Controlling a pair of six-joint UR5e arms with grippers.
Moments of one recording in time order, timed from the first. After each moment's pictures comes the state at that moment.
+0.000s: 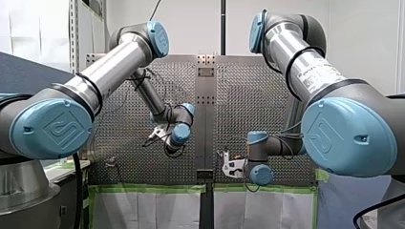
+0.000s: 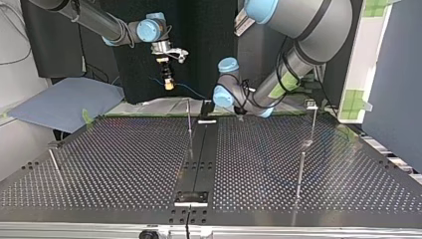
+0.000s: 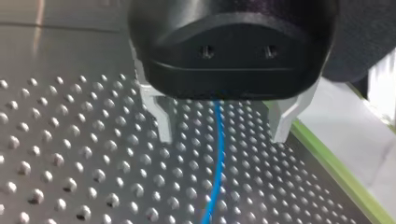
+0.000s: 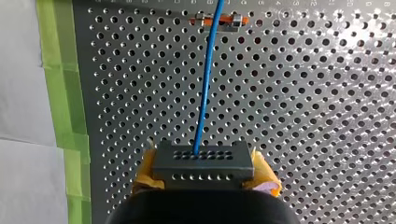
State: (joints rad) left arm -0.43 -2.43 -1.44 -2.95 -2.19 -1.15; right arm 2.09 -0.71 1.94 -1.14 1.57 1.56
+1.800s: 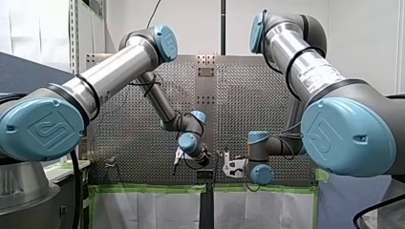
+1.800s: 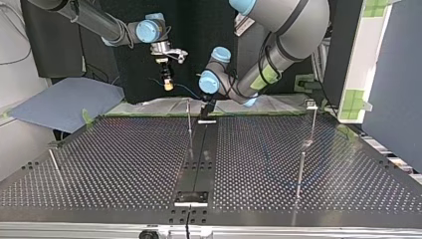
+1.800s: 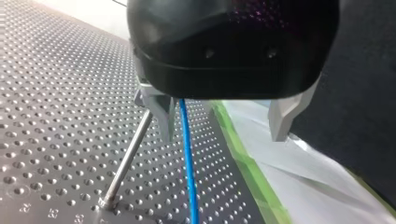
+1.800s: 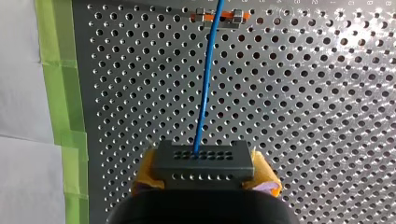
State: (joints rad) left arm -0.53 -2.48 -1.44 -2.84 -1.71 -1.64; right arm 2.08 -0.71 1.94 -1.13 1.57 1.55
